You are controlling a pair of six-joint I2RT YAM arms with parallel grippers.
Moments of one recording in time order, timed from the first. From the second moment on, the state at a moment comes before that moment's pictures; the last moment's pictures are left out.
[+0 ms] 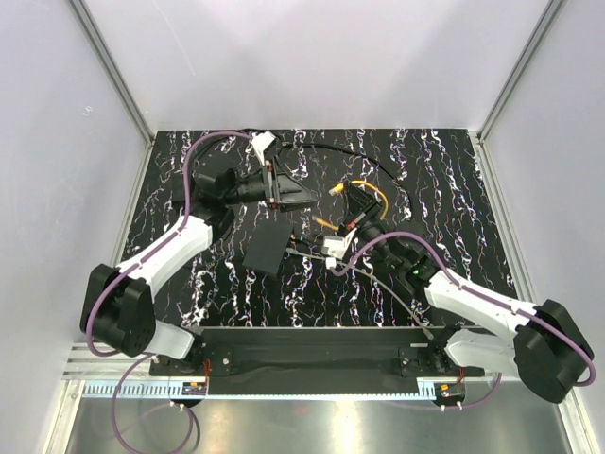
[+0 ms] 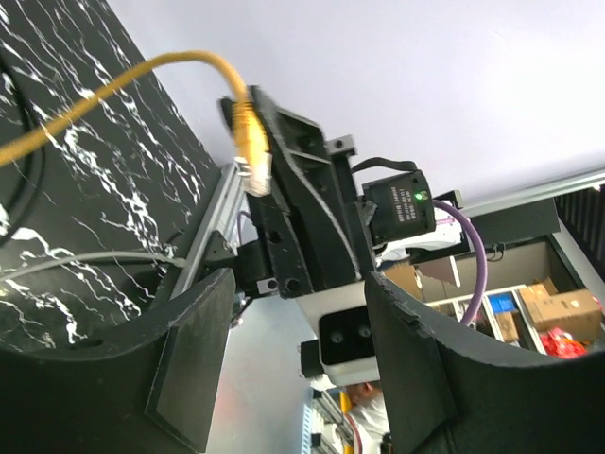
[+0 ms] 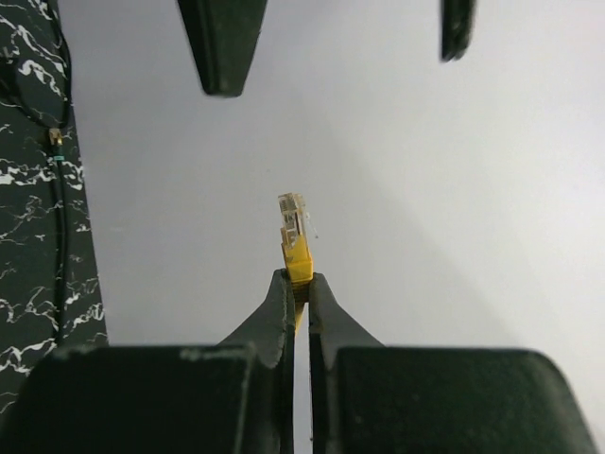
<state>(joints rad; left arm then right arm) -0.41 1.41 1.00 0.44 1.02 -1.18 0.72 1.14 0.56 0.75 -0.07 -1.55</state>
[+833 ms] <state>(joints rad) -0.50 1.52 1.02 0.57 1.01 -1.28 0.86 1.05 0.50 0.76 -0.05 -1.63</state>
